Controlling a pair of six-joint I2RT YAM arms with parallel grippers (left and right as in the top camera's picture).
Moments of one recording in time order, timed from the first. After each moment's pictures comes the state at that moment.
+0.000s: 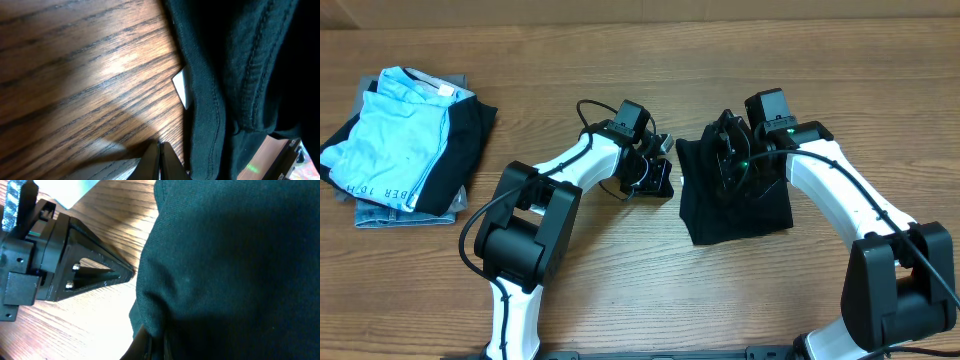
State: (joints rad) left arm -0.45 2.15 1.38 -0.58 0.63 -0.28; right arm 0.22 1.73 1.19 -0.76 -0.42 -0.01
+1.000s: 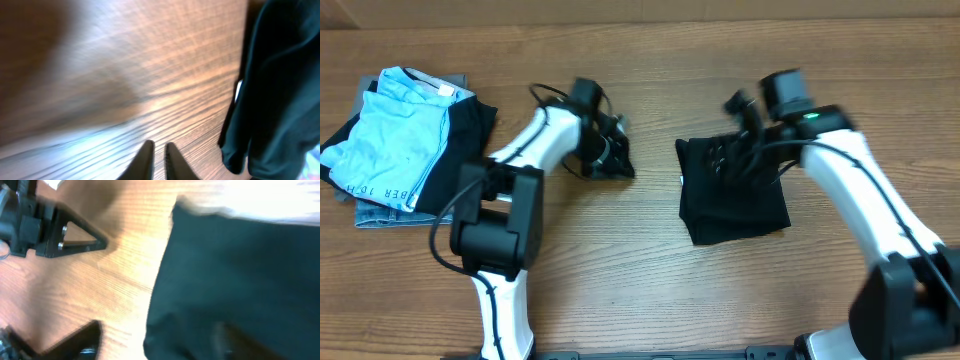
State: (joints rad) left arm -0.25 2.16 1.54 -0.88 0.59 -0.21; right arm 0.16 1.67 1.34 -0.90 -0.46 0.05
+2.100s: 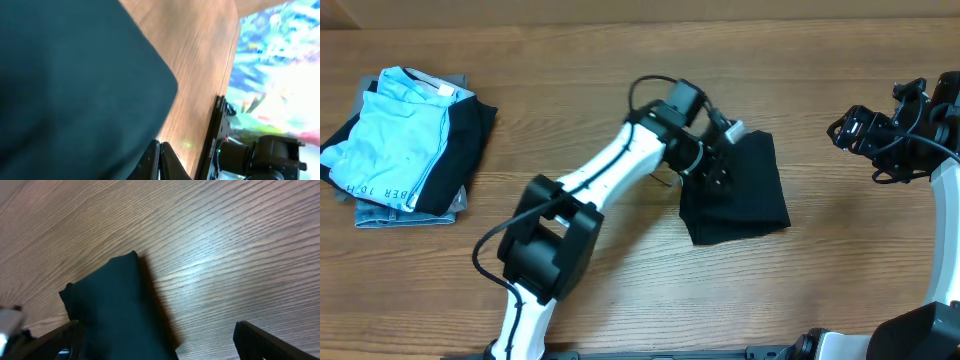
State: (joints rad) left arm -0.64 2.16 1.66 -0.66 0.89 -0.14; right arm -0.36 1.52 1.40 -1.03 -0.35 0.12
